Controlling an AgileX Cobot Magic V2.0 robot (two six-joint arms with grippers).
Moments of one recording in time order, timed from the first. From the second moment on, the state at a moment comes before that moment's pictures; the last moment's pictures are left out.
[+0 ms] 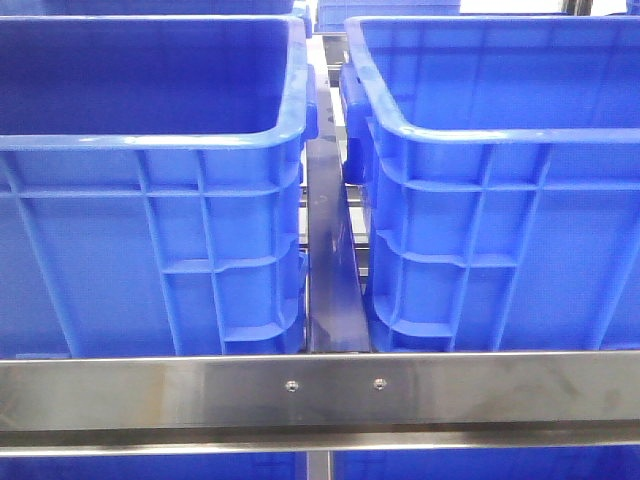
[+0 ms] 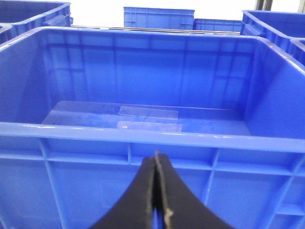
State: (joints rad) left arm -0.04 0.60 -0.80 -0.08 0.69 0.13; right arm 0.04 -0.01 0.03 0.07 0.03 -0.06
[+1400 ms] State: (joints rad) left arm -0.31 1.38 -1.26 -0.21 0.73 0.10; right arm 0.04 -0.01 0.03 0.07 0.03 -0.06
